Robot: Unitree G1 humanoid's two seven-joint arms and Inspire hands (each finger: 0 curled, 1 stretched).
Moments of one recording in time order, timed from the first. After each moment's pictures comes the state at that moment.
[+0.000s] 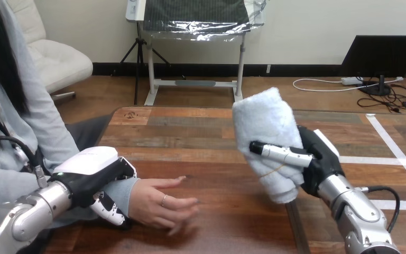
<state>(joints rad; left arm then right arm) -0.41 0.67 -0.31 0.79 0.63 -0.60 -0.13 -0.55 -0.20 -0.19 1.07 0.14 -0.31 0.42</state>
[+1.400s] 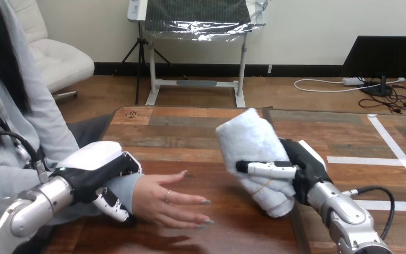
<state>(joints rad) -0.43 0.68 -0.31 0.78 0.60 -0.65 -0.14 -0.59 -0.19 -0.11 1.18 -0.01 -0.35 0.32</state>
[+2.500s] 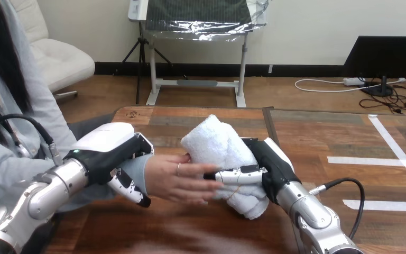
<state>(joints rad) -0.49 0.62 -0.31 0.74 0.60 -0.58 -0.14 -0.59 -0.09 0.01 1.19 -0.14 -0.46 0.20</state>
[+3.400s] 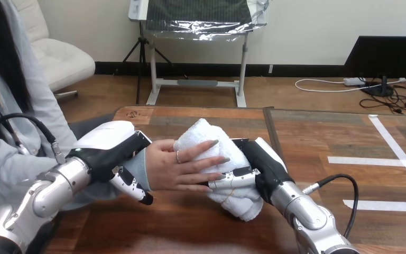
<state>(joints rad) -0.50 0.60 -0.31 0.74 0.60 -0.54 -0.14 -0.59 -0.07 0.04 1.19 -0.17 -0.49 0.21</state>
